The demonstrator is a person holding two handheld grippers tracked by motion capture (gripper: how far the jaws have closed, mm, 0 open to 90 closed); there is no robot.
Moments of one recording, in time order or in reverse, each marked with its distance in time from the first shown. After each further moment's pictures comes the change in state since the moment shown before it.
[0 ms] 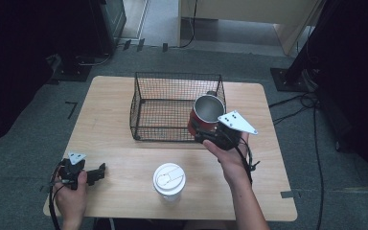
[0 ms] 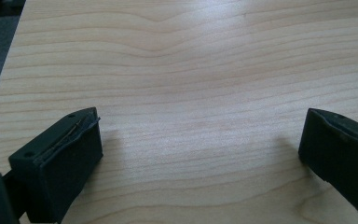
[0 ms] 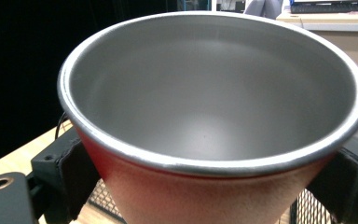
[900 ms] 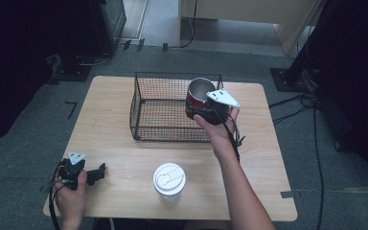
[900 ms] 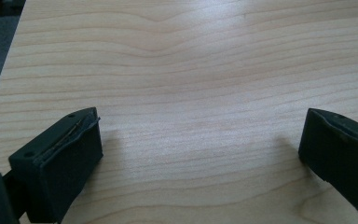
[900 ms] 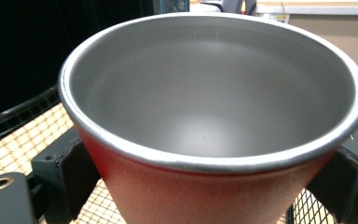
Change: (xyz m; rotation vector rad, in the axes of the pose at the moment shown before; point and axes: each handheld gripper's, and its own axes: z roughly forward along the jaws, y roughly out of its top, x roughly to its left) left arm 0.000 0.000 0.000 0.000 0.000 0.002; right arm -0.019 0.007 0.079 0.067 -0.098 0.021
